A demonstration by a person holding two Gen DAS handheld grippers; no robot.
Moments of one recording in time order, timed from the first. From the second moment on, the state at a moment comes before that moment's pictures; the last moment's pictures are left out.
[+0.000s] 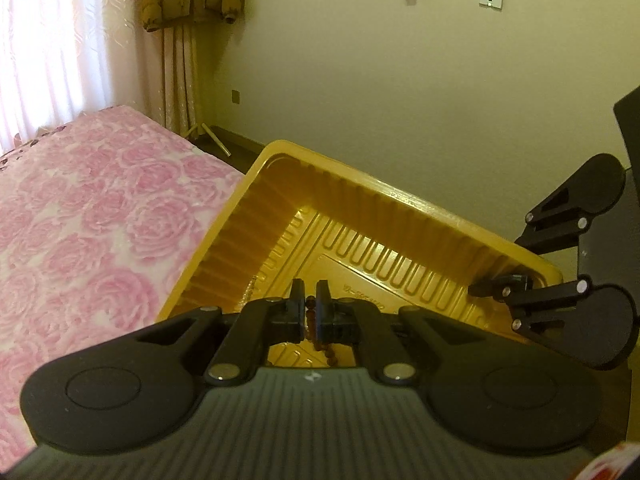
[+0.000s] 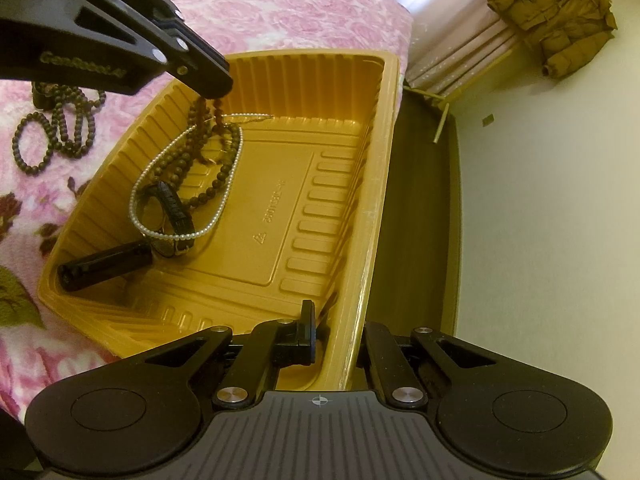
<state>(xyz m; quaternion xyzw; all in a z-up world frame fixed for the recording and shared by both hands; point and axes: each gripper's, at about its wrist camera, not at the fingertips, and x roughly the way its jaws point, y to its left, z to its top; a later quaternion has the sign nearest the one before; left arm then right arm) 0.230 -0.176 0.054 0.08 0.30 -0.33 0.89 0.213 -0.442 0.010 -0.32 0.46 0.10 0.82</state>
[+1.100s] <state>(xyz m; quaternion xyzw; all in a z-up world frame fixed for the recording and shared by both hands) 0.168 0.013 0.037 0.03 0.31 -0.18 0.93 0.213 -0.447 0.010 -0.32 0.46 0.10 0.82</state>
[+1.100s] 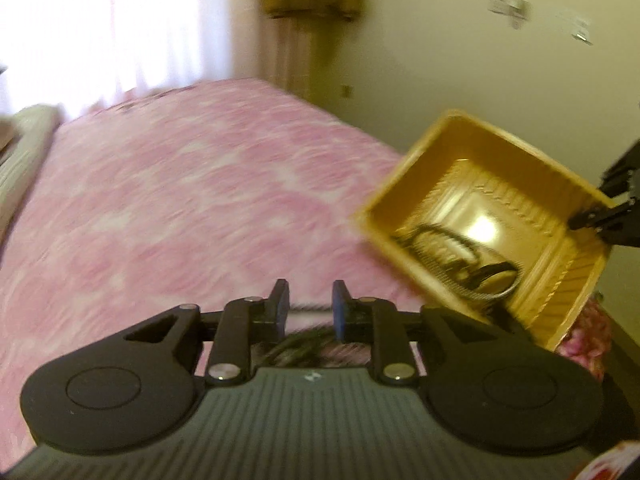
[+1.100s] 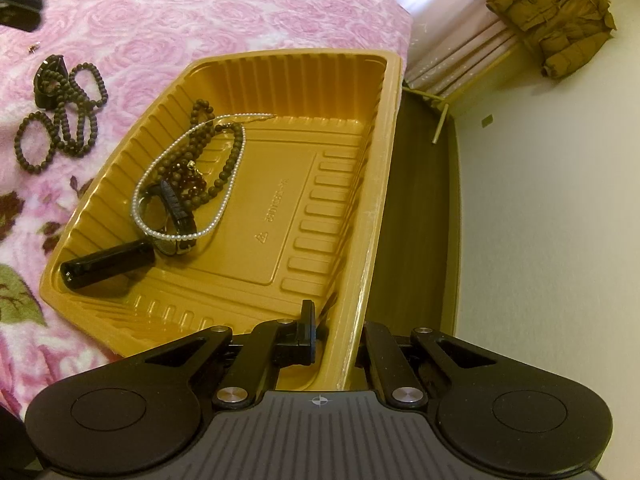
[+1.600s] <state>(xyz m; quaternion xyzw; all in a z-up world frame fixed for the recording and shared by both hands) 0.104 0.104 -0.021 0.02 0.36 -0.08 0.93 0.212 -0.448 0.010 -0.32 0.47 0.10 0.82</state>
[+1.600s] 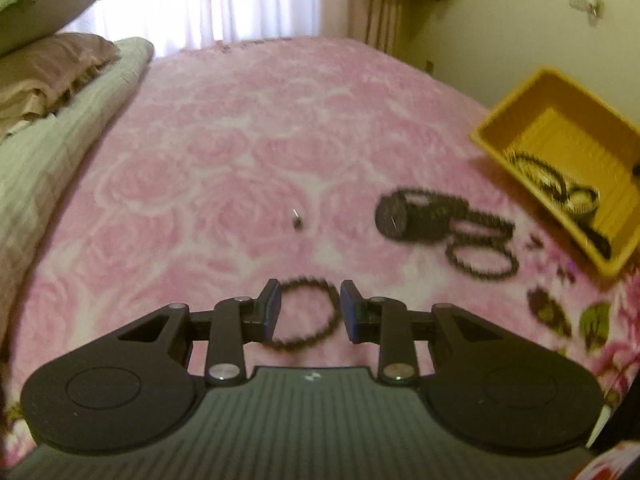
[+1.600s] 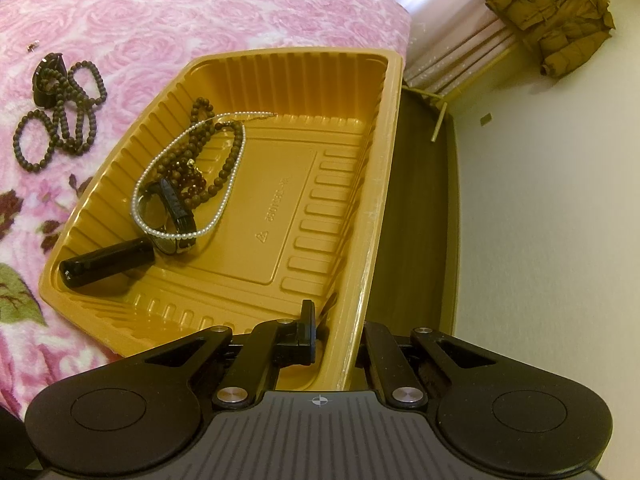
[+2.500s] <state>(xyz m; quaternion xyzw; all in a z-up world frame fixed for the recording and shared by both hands) 0.112 0.056 -0.012 0.07 0.33 -0.11 0.93 0.214 -0.454 0.007 -0.32 0.47 0.10 0.82</state>
